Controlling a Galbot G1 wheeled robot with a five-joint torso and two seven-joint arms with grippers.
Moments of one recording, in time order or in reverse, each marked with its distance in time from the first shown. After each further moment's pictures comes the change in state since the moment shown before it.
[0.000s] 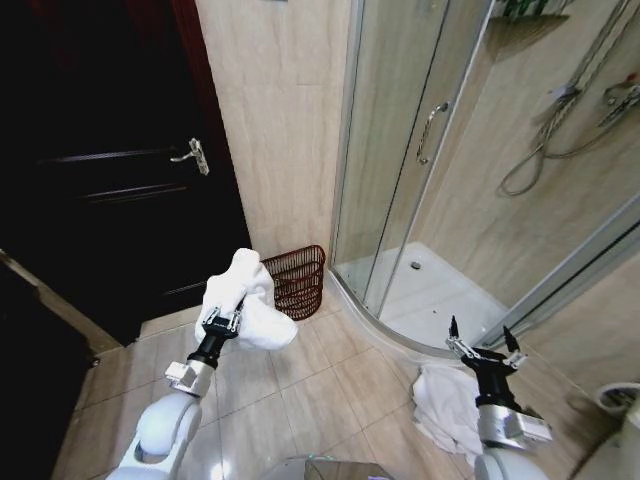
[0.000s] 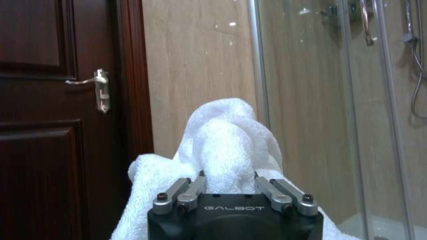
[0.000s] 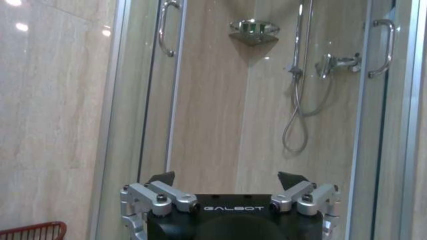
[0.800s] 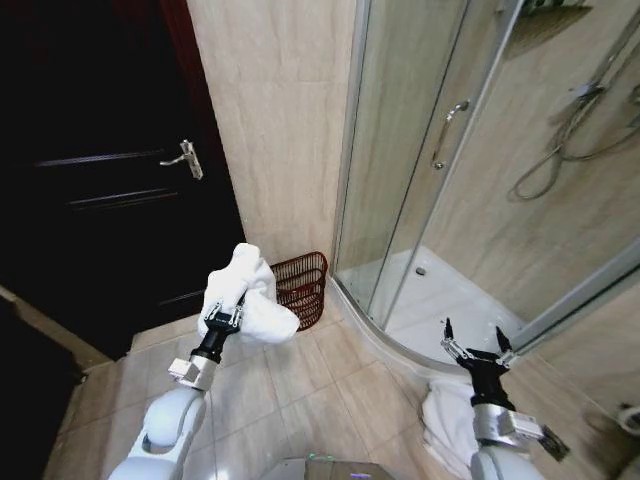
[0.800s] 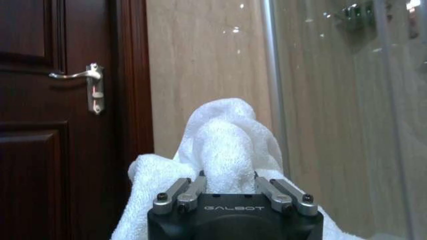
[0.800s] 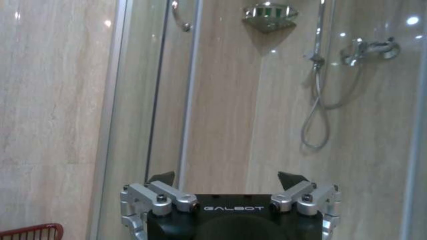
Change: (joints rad) left arm -0.043 -0.010 0.020 0.036 -0.001 -0.037 0.003; right arm 0.022 0.000 0.000 -0.042 -0.015 0.006 -0.013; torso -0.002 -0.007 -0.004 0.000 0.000
